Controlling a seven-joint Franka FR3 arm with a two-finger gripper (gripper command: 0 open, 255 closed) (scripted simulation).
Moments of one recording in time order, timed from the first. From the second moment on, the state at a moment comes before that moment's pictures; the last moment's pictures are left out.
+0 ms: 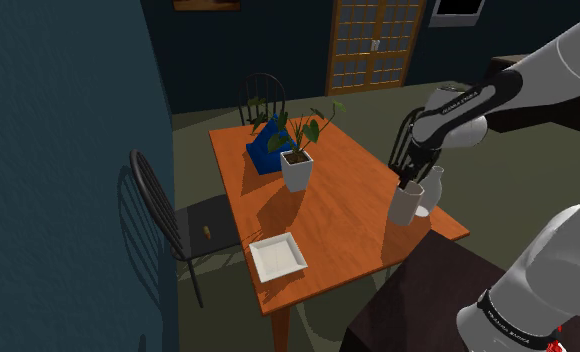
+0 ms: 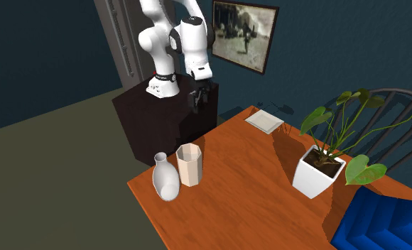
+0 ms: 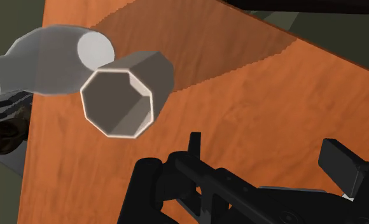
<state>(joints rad) -0.10 -0.13 -0.49 -2.60 -0.04 2.55 -0.58</state>
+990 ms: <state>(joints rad) -0.30 0.43 -0.38 -2.30 0.51 2.72 -1.15</state>
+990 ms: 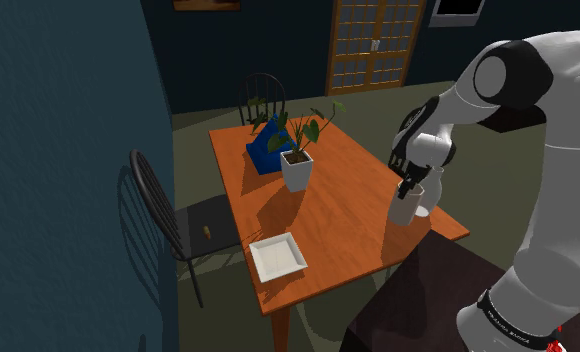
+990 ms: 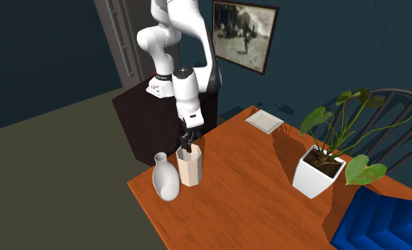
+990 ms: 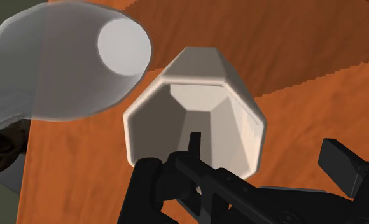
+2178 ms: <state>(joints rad) -0.34 0.51 -0.32 -2.26 0.57 2.76 -1.19</state>
